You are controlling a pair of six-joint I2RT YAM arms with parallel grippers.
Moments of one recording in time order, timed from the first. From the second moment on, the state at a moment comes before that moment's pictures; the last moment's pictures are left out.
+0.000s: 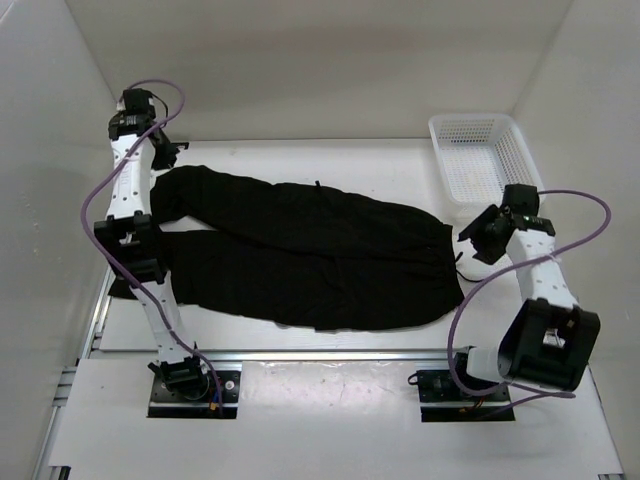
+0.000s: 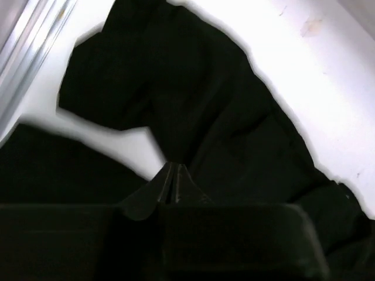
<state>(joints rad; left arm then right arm) 0.17 2.13 2.24 -1.00 -0.13 -0.42 -0.20 1.34 1.00 -0.69 -0.07 0.61</state>
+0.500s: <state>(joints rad) 0.38 1.61 1.25 -0.99 -0.07 -0.56 -0.20 0.95 0.72 -0.82 -0.25 0.59</state>
